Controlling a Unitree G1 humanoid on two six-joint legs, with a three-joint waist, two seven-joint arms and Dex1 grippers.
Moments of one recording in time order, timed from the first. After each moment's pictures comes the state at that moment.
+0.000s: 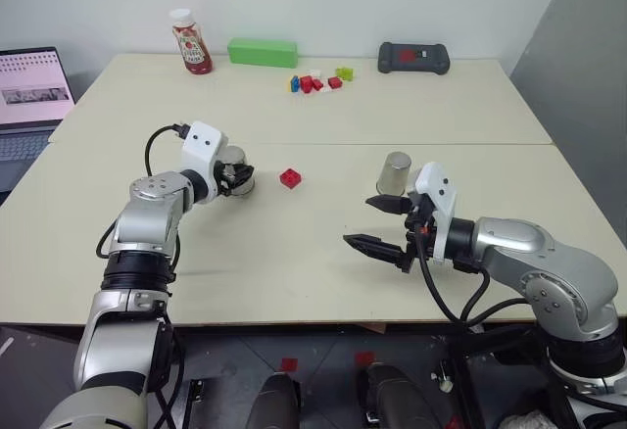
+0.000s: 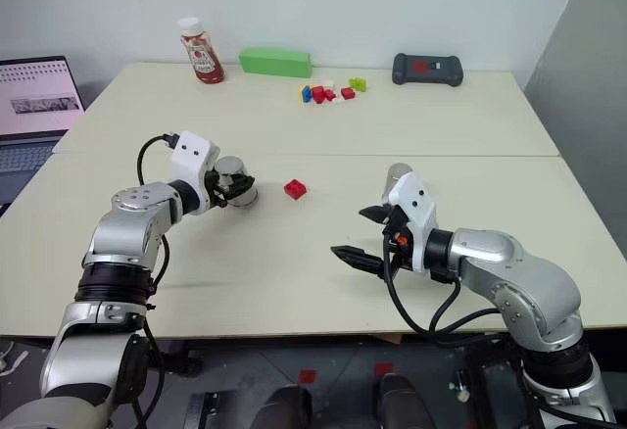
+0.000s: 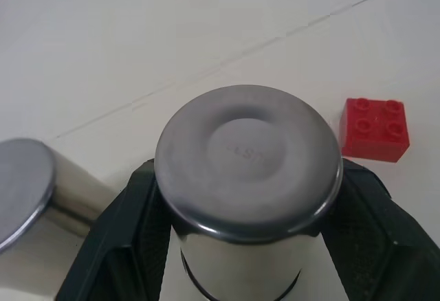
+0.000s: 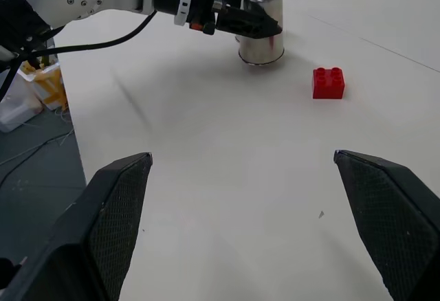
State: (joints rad) left arm -0.73 0.56 0.07 0.46 -0.09 0.47 -0.59; right arm -0.45 -0.53 0.06 -0.59 0.65 1.00 0.59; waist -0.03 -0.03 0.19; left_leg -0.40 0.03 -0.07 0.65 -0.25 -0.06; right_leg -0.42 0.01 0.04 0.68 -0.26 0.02
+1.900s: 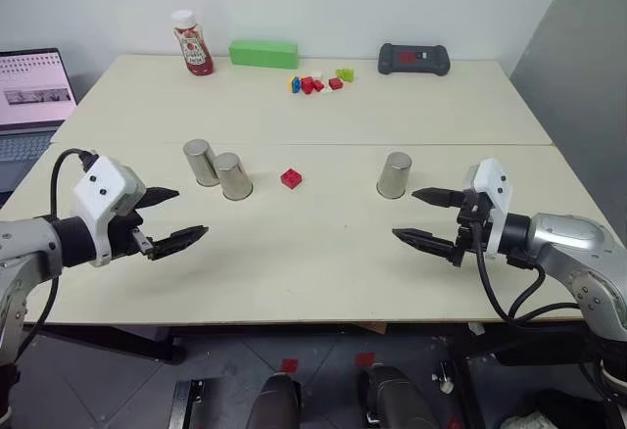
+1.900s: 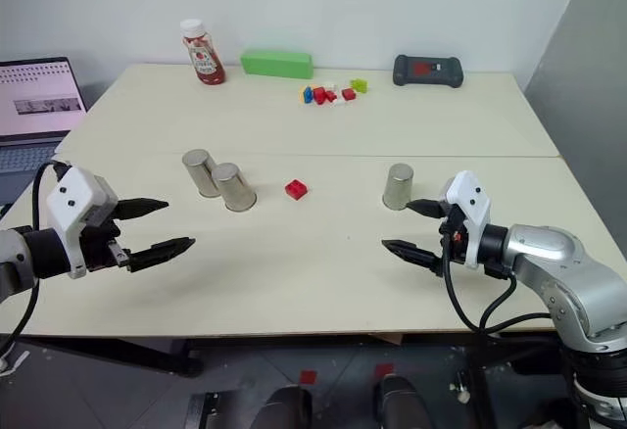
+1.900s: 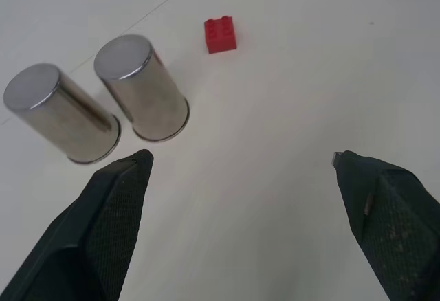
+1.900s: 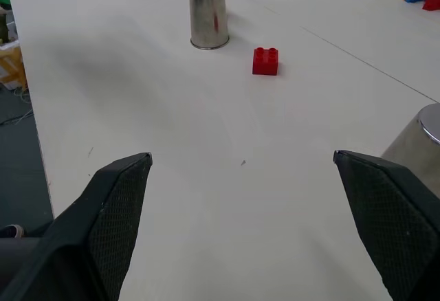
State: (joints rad) left arm -0.08 1.00 0.44 -0.33 -0.47 0.68 -1.00; right arm -0.34 -0.74 -0.06 -0.46 0.62 0.76 0.79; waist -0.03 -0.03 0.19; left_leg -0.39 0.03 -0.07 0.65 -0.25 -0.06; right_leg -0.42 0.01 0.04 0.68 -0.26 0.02
